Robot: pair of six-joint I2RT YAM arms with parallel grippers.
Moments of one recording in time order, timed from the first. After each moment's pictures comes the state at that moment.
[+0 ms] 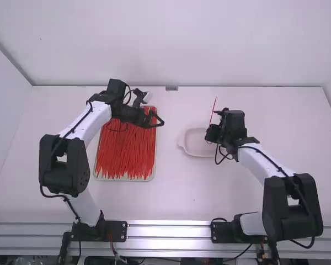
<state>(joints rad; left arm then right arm) -0.11 1.83 1.41 -0.75 0.91 0.17 0.16 1.50 0.77 -0.12 -0.25 0.39</state>
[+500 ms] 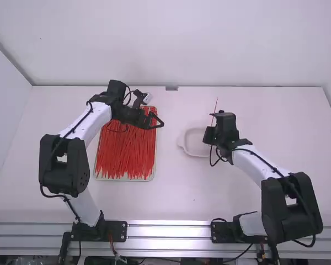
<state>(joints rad) -0.11 1.83 1.39 -0.75 0.91 0.18 0.25 1.50 0.74 -0.09 -0.01 0.39</state>
